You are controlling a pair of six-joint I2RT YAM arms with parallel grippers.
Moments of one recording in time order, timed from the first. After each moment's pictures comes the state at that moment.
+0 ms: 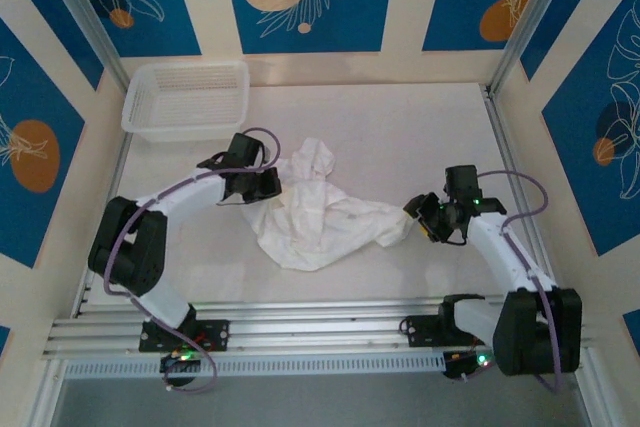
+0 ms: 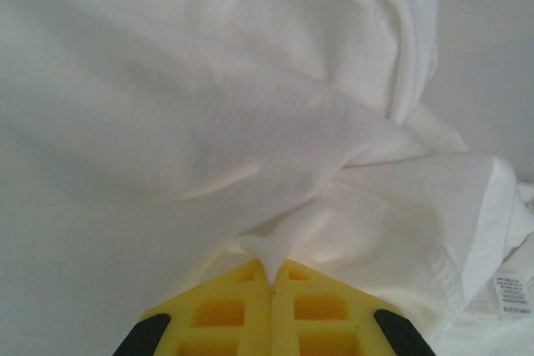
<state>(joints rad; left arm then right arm) -0.43 1.63 1.04 -0.42 0.27 -0.60 0.03 1.14 0.67 -0.68 -0.36 0.84</state>
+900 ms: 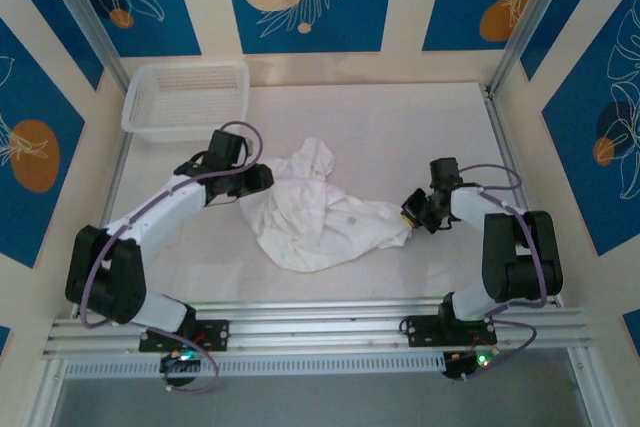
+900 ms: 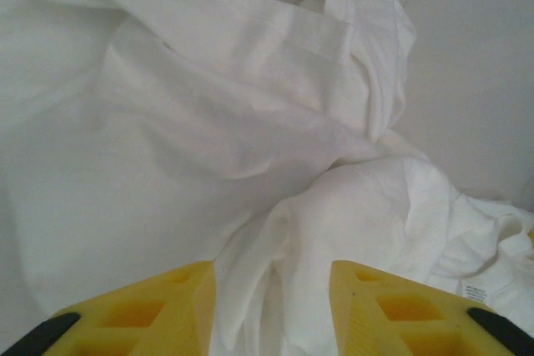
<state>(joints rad) -0.38 1.42 1.00 -0.49 0.20 -0.60 0.03 1.49 0.71 -0.46 -0.33 0.81</state>
